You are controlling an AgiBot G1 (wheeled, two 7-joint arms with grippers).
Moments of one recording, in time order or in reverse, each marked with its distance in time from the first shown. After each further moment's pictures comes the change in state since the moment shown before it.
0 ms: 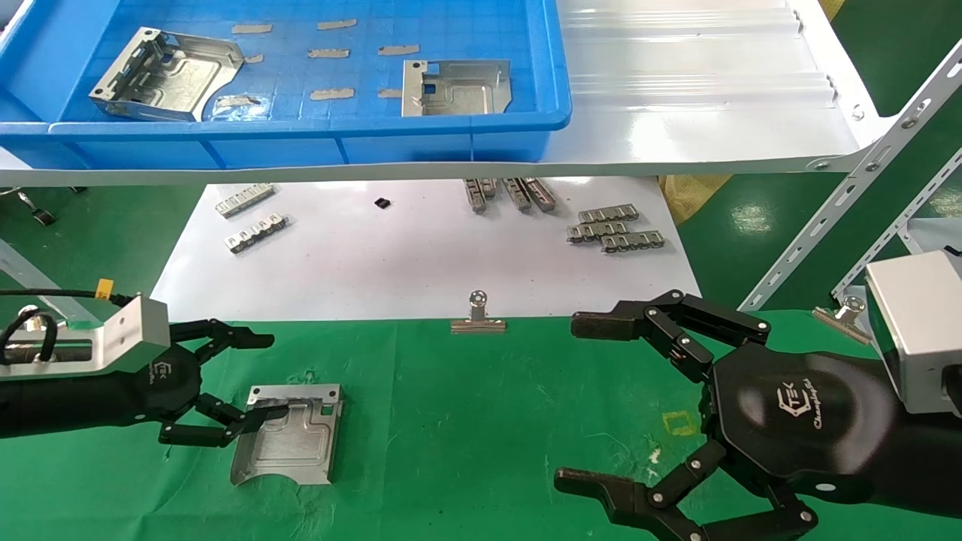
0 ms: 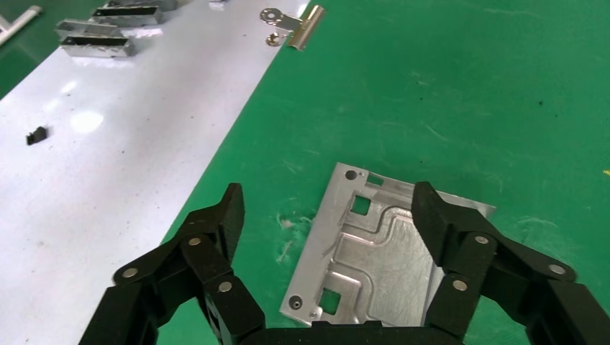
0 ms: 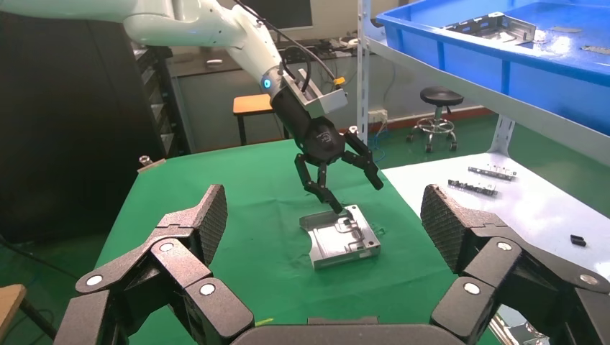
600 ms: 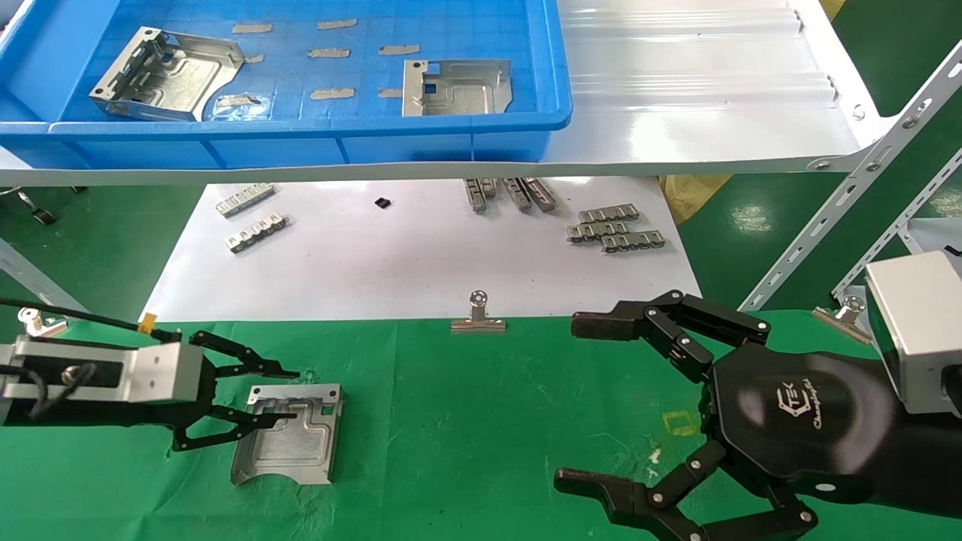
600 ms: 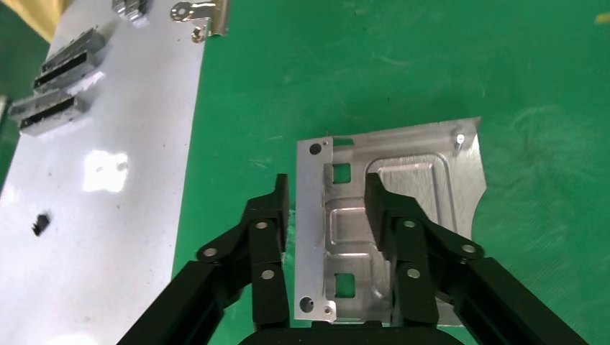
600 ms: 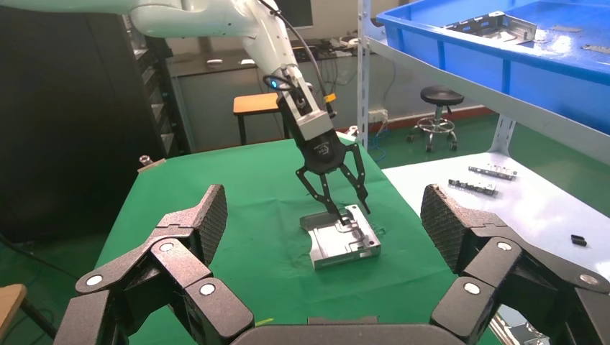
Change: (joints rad) left arm -0.057 0.036 0.043 -0.048 0.114 -0.014 0.229; right arm 0.000 0.000 0.000 0.000 0.000 0.000 0.000
